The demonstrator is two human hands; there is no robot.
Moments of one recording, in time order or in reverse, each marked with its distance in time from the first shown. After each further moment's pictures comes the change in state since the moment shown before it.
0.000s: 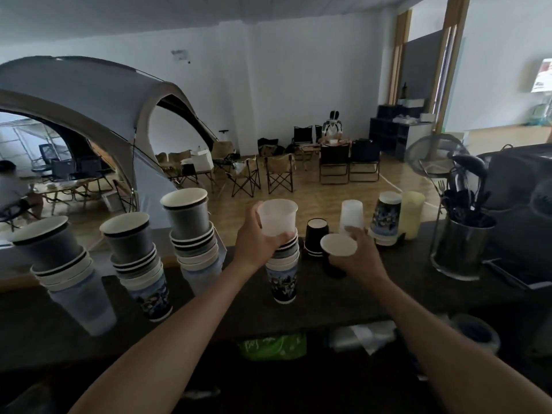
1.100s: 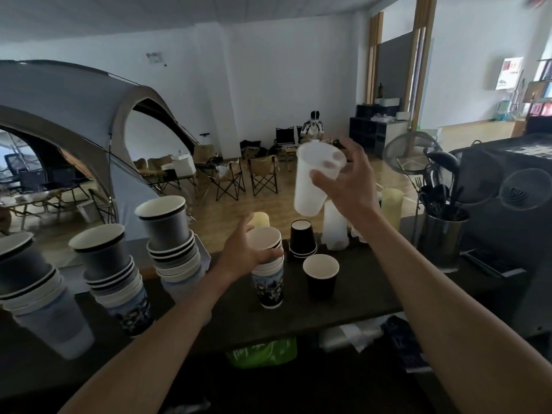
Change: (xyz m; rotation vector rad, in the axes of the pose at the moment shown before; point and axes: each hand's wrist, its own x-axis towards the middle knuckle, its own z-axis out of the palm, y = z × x) left_hand 0.005 -0.015 0.005 0.086 -0.226 -0.030; right_hand 0.026 -0.110 -0.065 0.341 0.295 -0.353
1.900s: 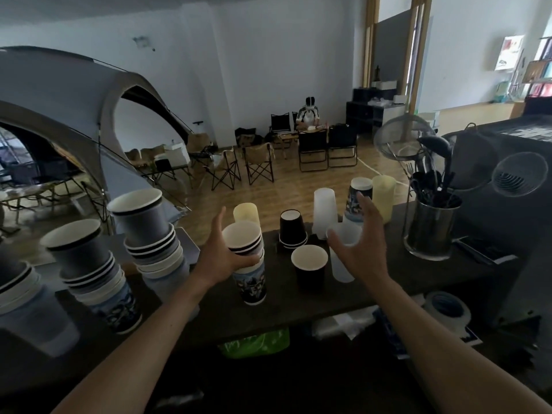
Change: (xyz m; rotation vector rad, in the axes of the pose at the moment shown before) left_hand -0.008 -0.022 0.006 -0.072 0.018 -0.004; right_hand -0.082 0.124 -0.033 -0.284 0.070 -0.082
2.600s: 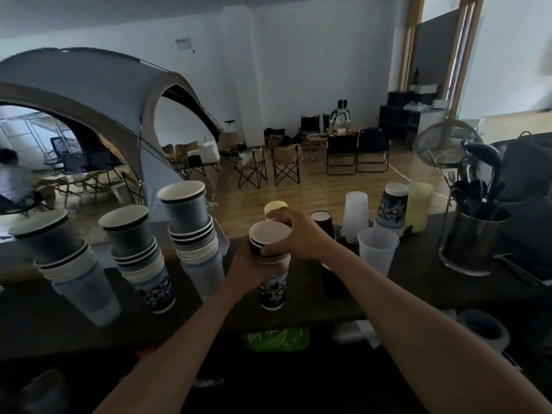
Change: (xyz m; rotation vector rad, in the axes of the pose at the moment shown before) left_hand -0.034 -0.007 0.008 -0.152 0.089 -0.078; right_hand 0.019 -0.118 0.091 0.157 -0.854 0.090
